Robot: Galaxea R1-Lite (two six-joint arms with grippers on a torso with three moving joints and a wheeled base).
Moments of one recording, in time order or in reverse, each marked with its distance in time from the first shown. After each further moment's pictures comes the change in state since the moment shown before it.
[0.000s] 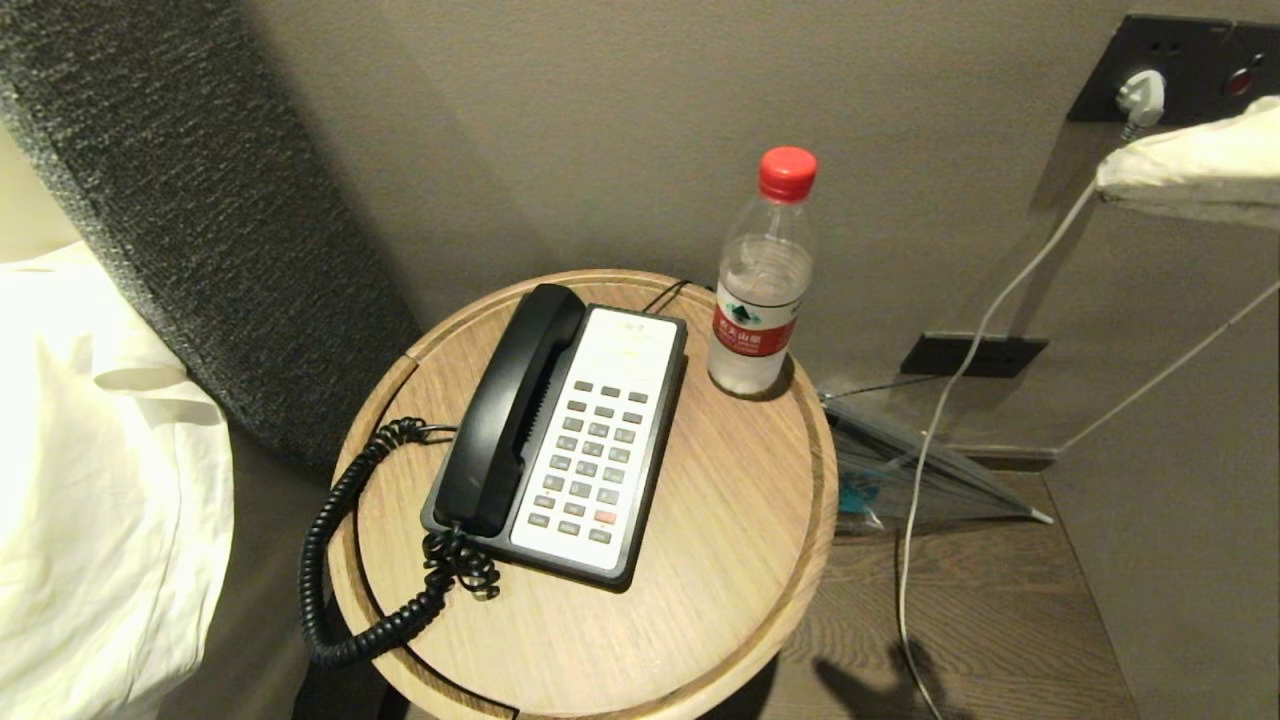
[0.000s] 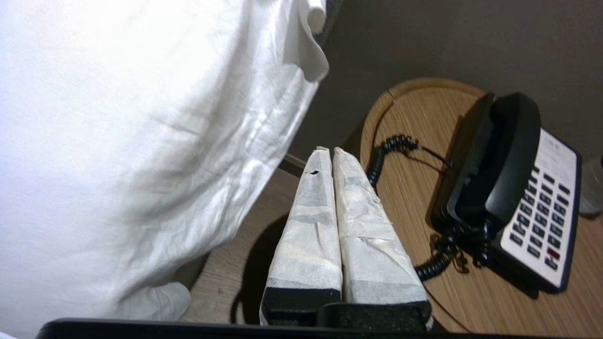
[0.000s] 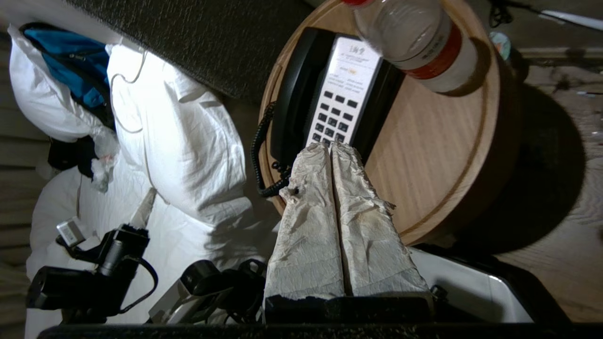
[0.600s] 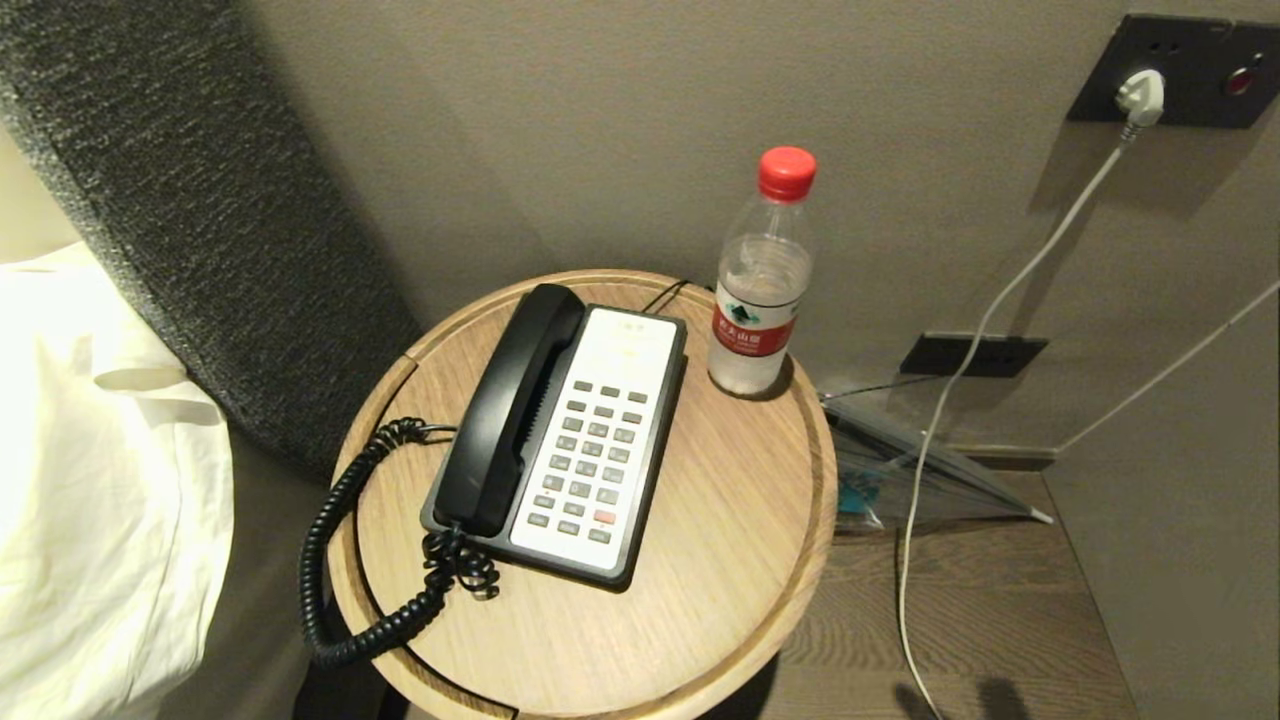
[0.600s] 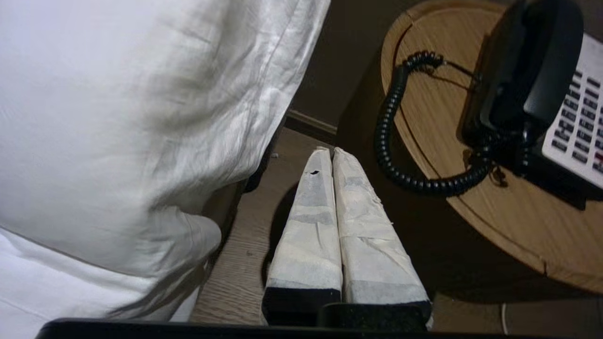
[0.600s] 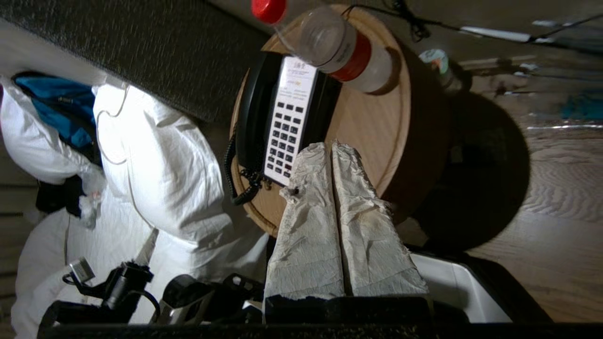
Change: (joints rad) left arm 0.122 -0.221 0.051 0.235 -0.151 0.073; right arm -0.130 -0.250 0.140 0.062 0.000 0.002
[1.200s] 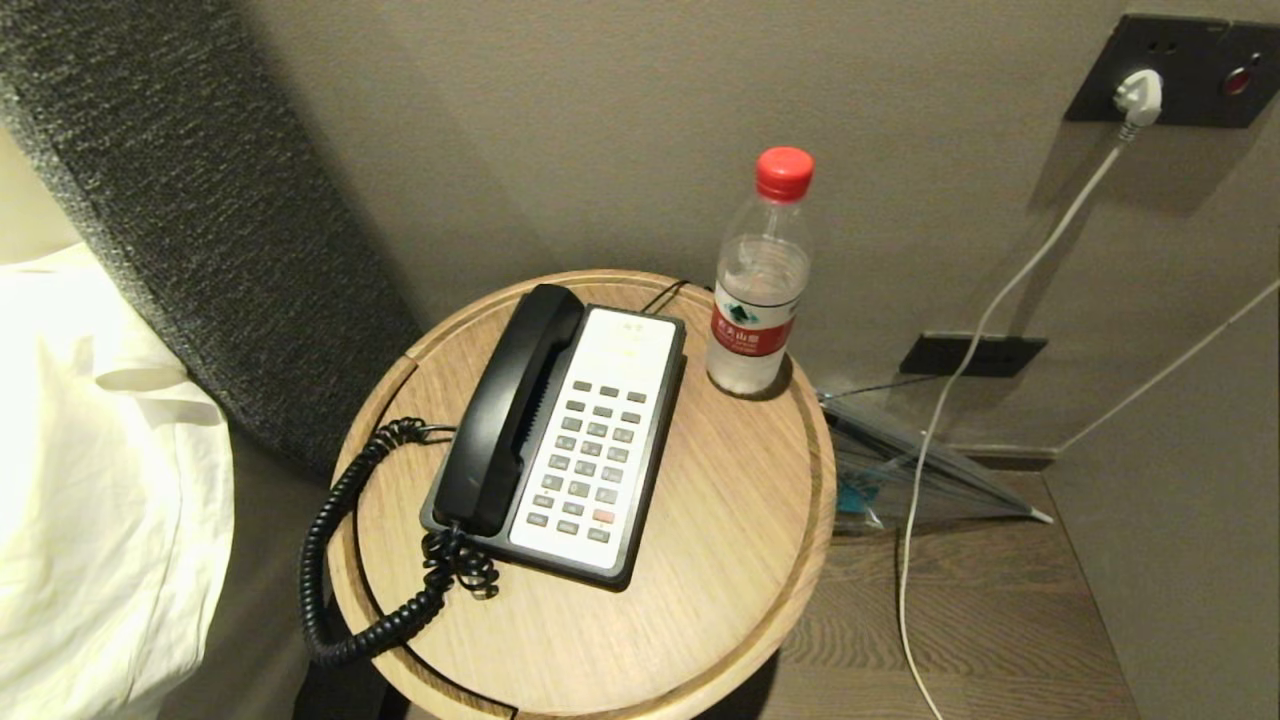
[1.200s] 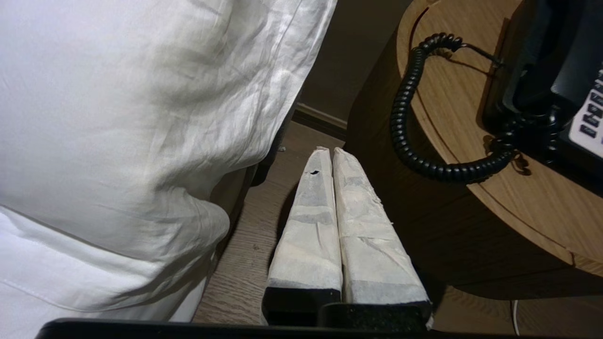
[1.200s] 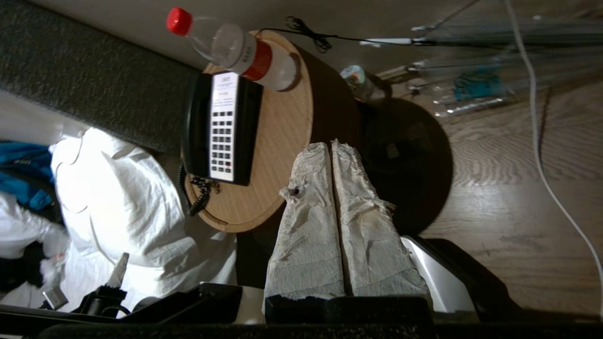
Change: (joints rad) left arm 0.000 -0.058 0.064 0.004 0.004 0.014; right arm -0.312 -0.343 0.035 0.297 0.086 0.006
